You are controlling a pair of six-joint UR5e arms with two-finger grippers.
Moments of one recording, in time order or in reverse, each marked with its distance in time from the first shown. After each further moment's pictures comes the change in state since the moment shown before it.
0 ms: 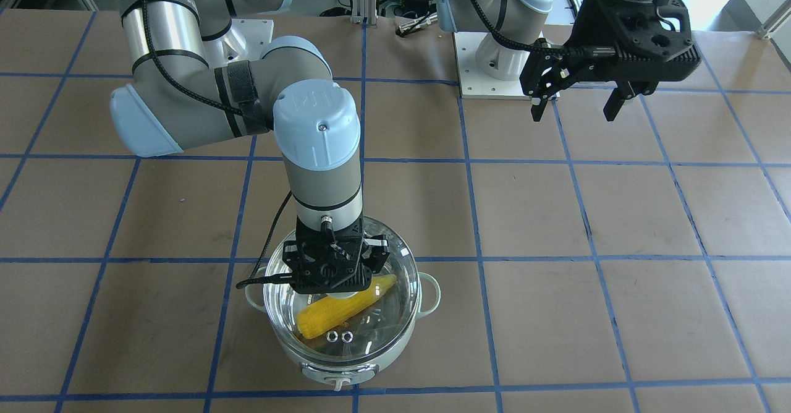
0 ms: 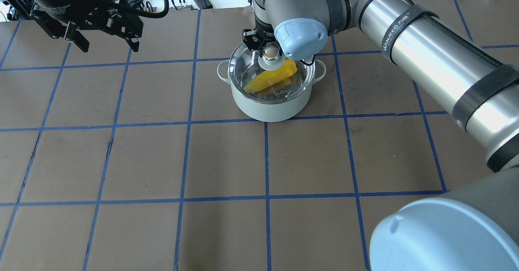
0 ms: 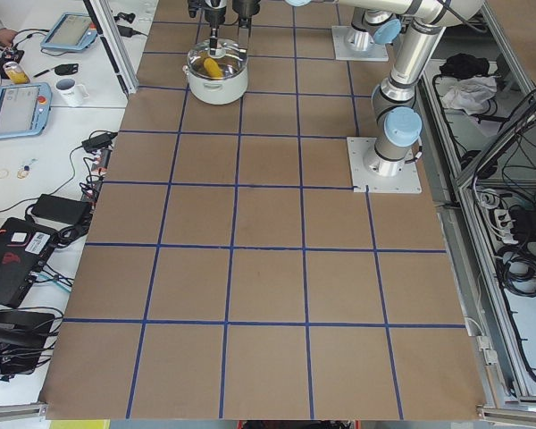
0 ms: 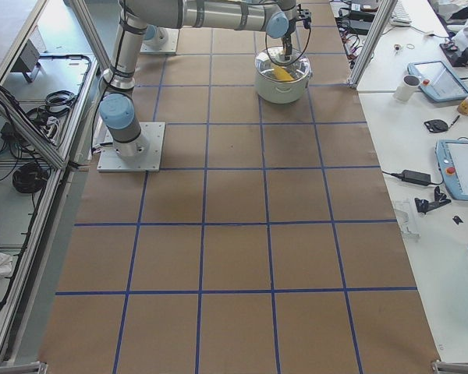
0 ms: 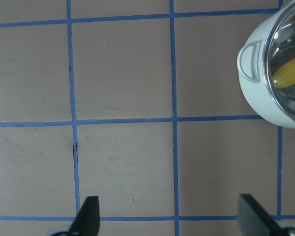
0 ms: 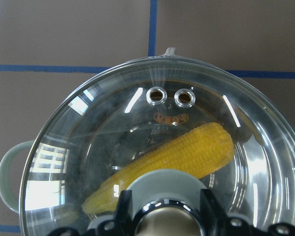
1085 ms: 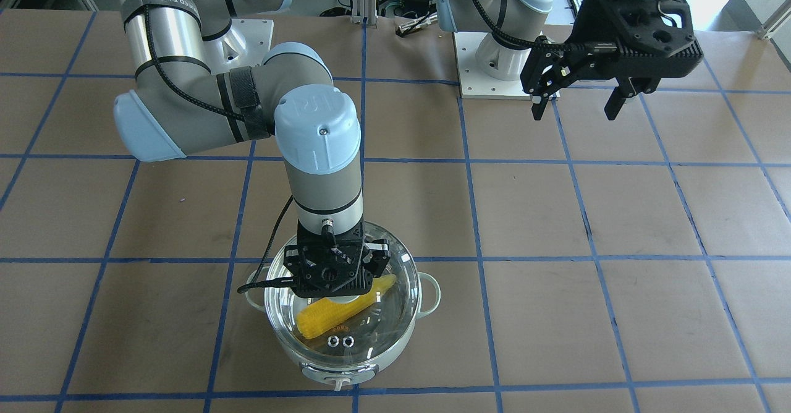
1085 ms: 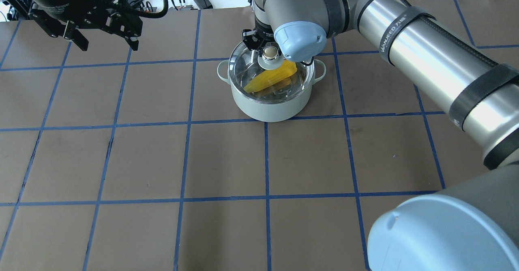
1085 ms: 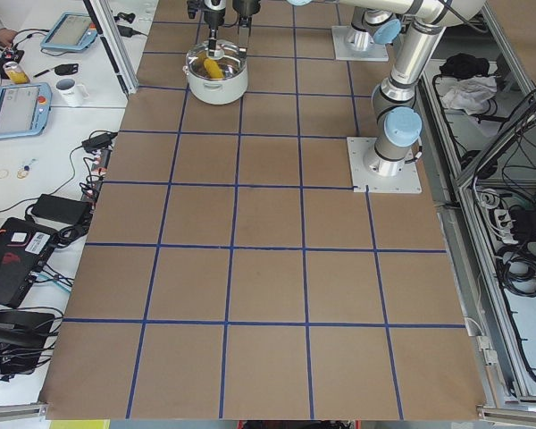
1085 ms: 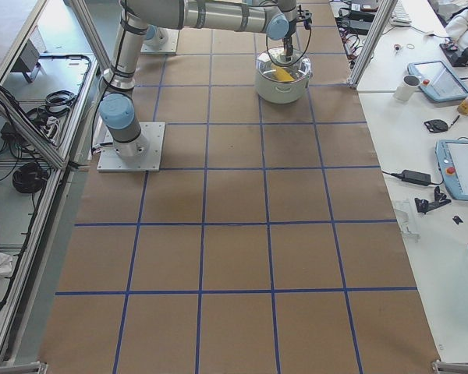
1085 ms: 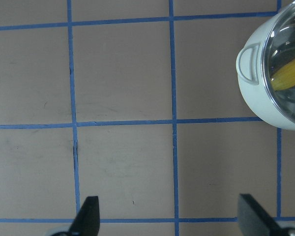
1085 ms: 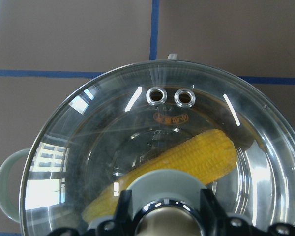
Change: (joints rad) left arm 0.000 0.005 -0.001 0.007 -0.001 0.002; right arm 0.000 0.008 0.005 -0.030 -0.002 -0.002
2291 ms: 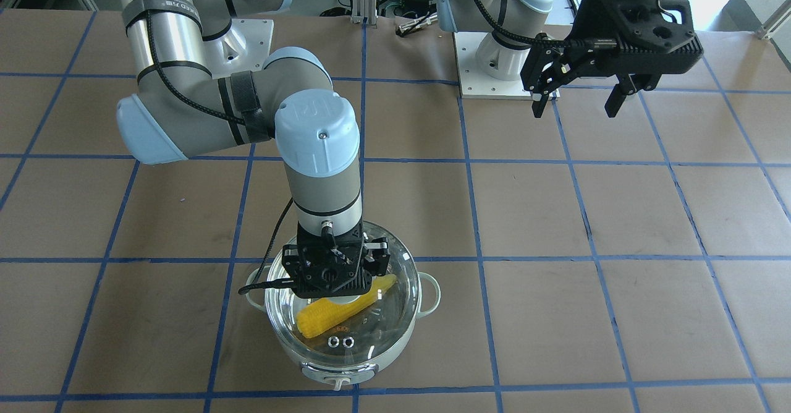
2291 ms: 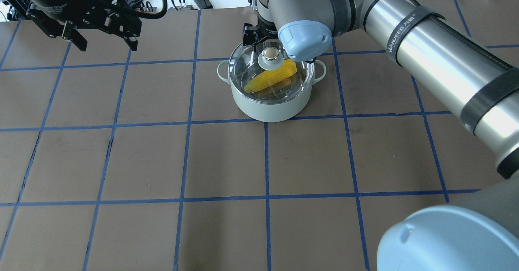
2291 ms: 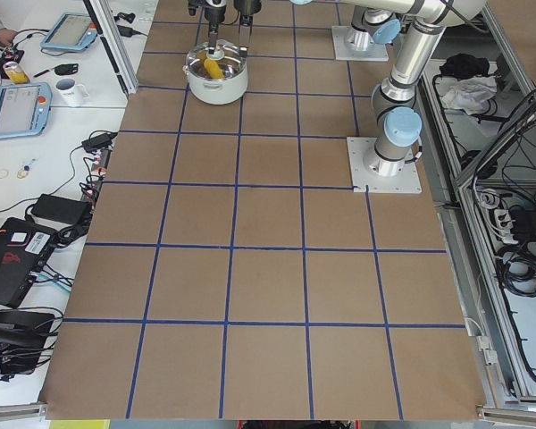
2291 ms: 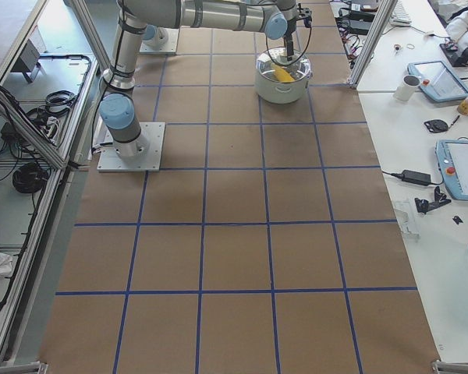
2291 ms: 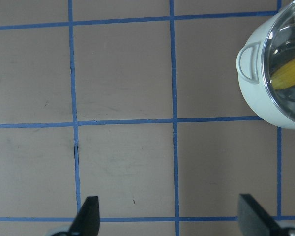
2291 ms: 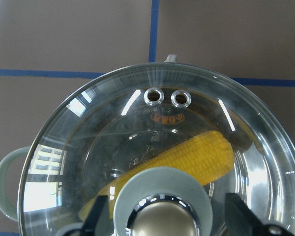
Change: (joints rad) left arm 0.000 0.007 -0.001 -0.002 0.001 0.000; right arm -0.008 -0.029 0.017 -0.014 0.001 -0.014
